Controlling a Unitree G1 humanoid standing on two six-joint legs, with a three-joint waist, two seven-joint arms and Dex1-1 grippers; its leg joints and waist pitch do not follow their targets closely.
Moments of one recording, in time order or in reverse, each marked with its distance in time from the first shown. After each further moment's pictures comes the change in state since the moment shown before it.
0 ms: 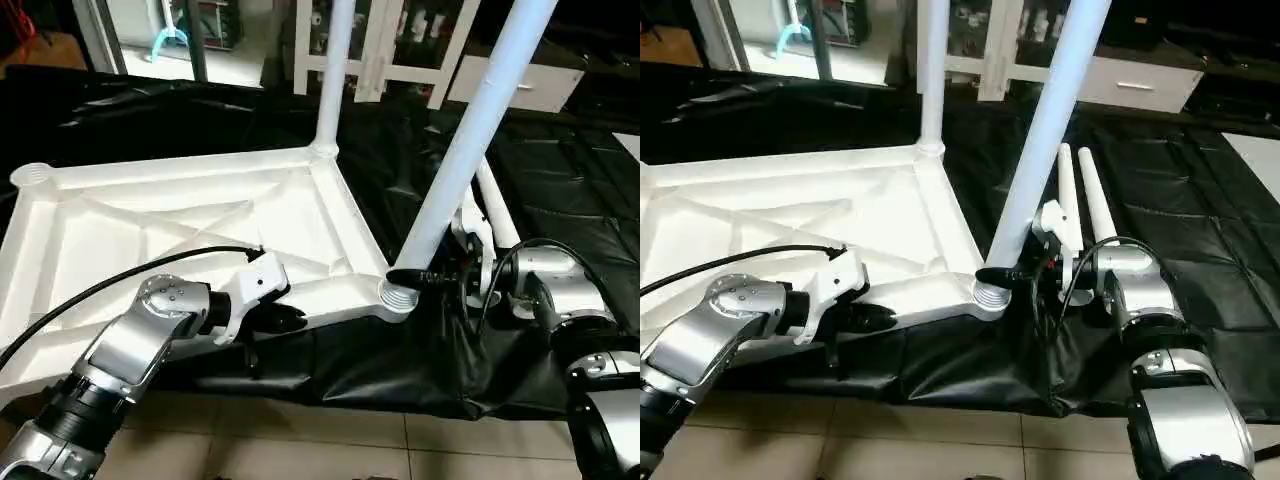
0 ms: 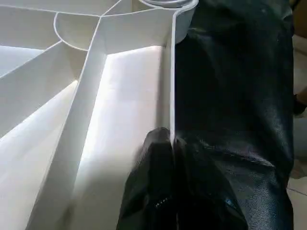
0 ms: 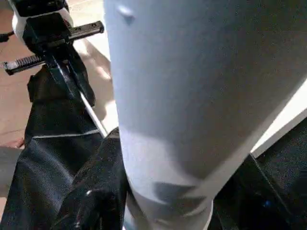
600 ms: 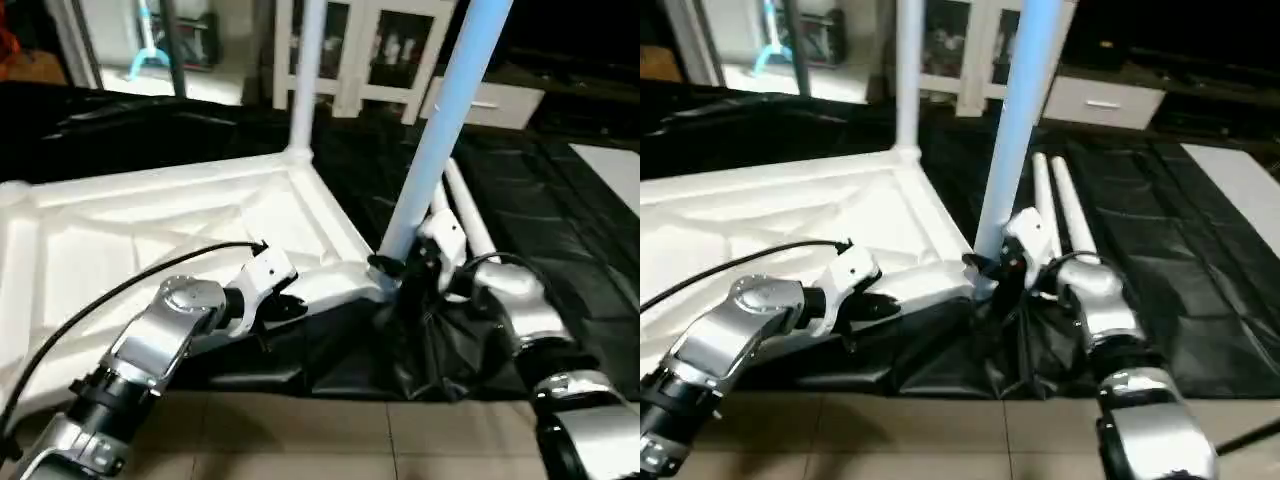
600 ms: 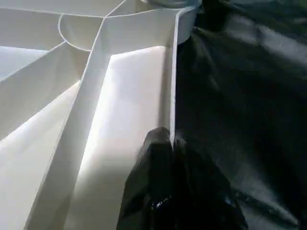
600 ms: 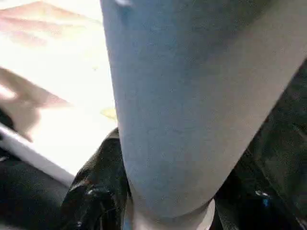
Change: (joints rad) left arm -0.039 -0.119 0.022 0.064 0.051 0.134 0.183; right arm 0.057 0.151 -0.013 0.005 -0.058 -0.124 -0.540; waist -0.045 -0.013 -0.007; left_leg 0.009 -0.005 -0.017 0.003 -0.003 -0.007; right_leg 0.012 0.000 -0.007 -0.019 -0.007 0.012
